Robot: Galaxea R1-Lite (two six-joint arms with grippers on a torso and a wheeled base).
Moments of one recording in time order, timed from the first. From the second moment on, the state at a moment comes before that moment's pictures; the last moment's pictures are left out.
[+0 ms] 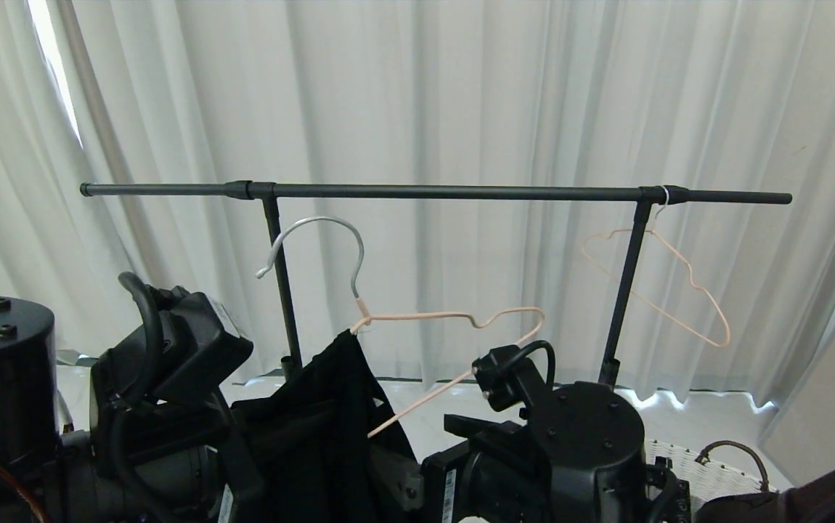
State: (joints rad) left arm -0.65 1.22 -0.54 -0.27 -0.14 0.23; right arm 1.15 1.92 -0.70 -0.94 -0.18 0.56
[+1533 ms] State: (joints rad) left arm -0.64 1.20 -0.57 -0.27 -0.14 0.23; right arm 1.05 2.03 -0.56 -0.94 -0.31 0.45
